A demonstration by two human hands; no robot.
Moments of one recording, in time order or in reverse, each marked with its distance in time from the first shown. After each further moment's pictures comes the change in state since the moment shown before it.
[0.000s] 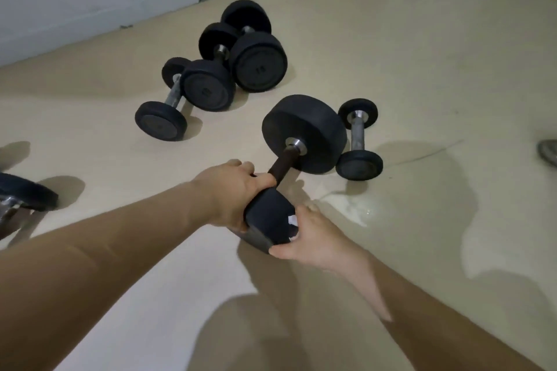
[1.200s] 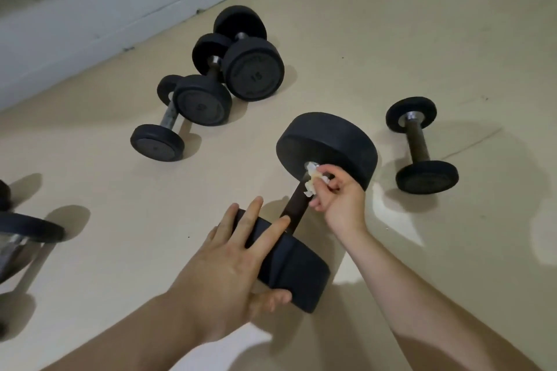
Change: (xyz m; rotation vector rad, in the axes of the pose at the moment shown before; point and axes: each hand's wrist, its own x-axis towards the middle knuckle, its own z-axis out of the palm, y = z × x) left_hand -0.033 0.059 0.026 -0.231 0.094 -0.100; right_hand 0.085 0.042 -0.029 0.993 0.550 0.007
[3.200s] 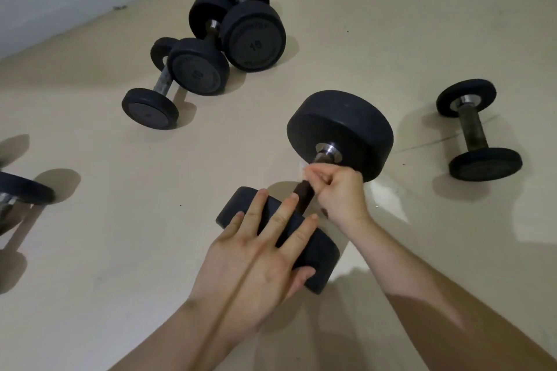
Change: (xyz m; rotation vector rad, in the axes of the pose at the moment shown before) left_hand -0.008 0.051 0.019 0.197 0.302 0.021; right_hand -0.033 -0.013 -0.021 -0.512 -0.140 -0.215
